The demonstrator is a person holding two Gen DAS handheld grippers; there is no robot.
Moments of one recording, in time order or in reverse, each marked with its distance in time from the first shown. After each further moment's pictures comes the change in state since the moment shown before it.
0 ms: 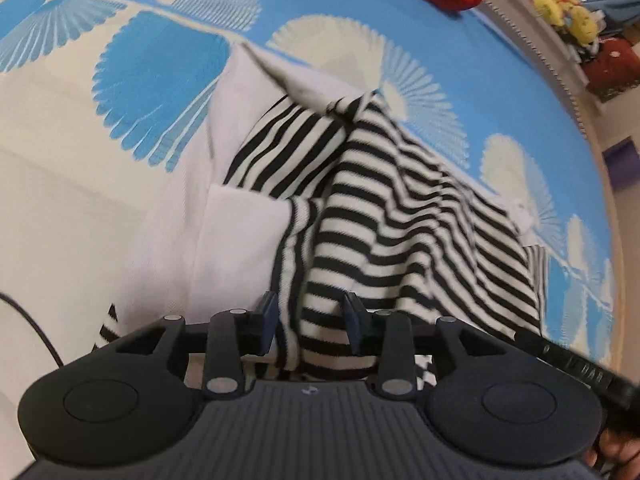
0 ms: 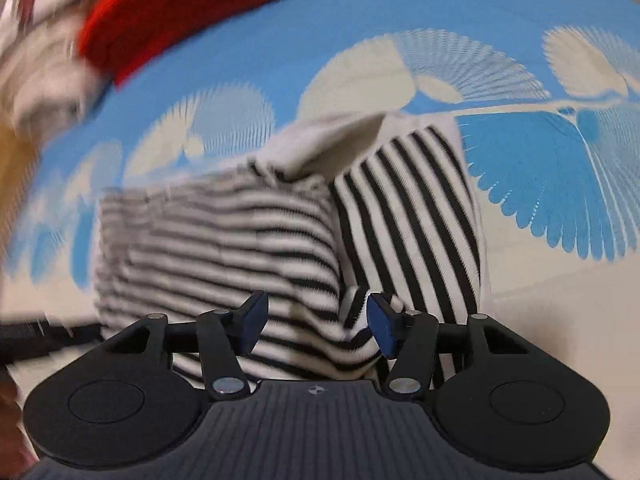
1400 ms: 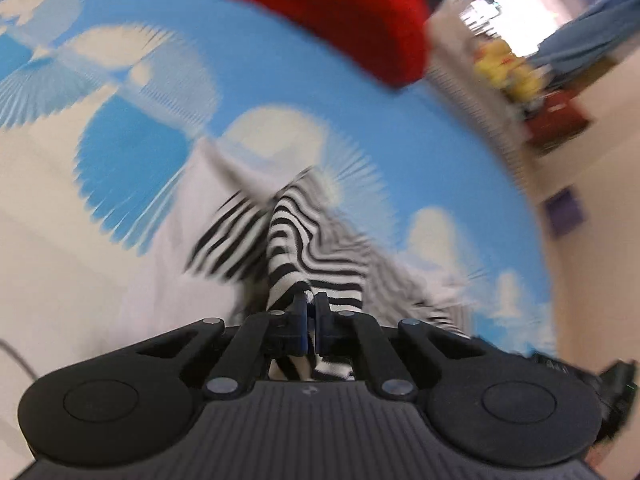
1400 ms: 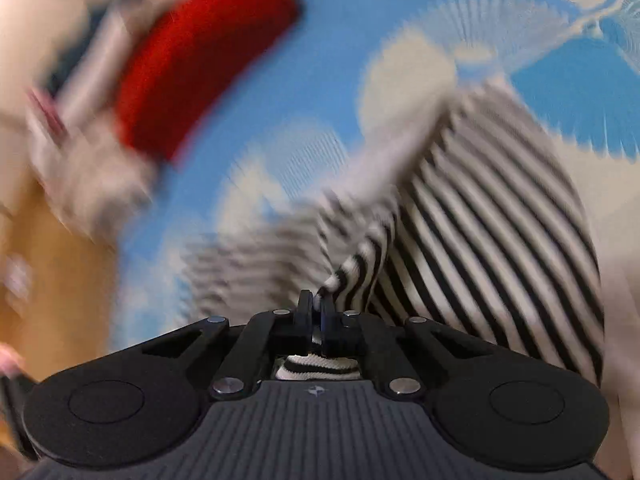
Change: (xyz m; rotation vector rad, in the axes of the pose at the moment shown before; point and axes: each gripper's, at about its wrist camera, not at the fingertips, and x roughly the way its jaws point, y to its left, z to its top) left arm -0.072 0.004 0.018 0.011 -0.226 -0.215; right arm -0.024 -0.026 -0.008 0.402 -0.159 0.383
